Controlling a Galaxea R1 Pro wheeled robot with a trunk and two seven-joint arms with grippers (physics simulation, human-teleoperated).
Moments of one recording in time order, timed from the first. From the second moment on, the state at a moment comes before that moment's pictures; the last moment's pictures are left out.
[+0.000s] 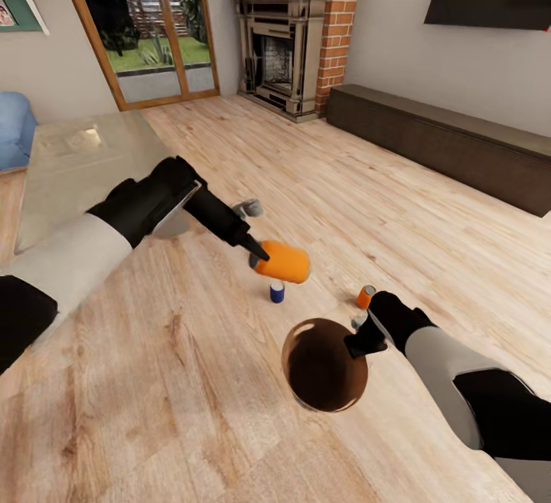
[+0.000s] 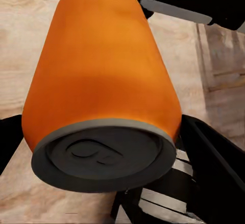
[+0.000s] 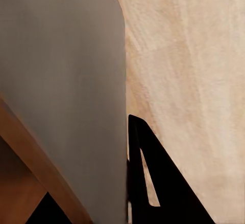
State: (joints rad) left arm -1.54 0.14 -0.84 -0.75 0.09 1.05 -1.53; right arm -1.09 -0.04 0.17 -0.25 0.26 0.98 0.51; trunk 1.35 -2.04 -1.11
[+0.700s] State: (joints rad) left arm -1.65 -0.10 -1.28 -0.62 0.09 1.05 -1.57; right arm -1.19 0.00 0.16 -0.32 0.25 1.04 0.54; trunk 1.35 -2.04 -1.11
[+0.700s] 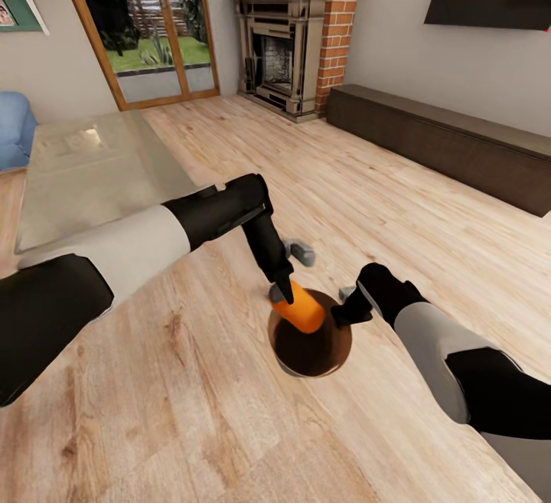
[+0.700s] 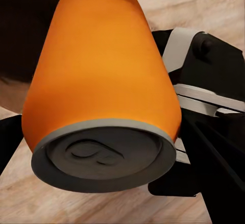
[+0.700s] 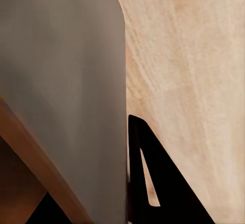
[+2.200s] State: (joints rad) left arm -1.47 -0.15 -1.29 -0.64 -0.30 1.05 -1.54; right arm -1.26 0.15 0.17 -0.27 0.26 1.04 0.54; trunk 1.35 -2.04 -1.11
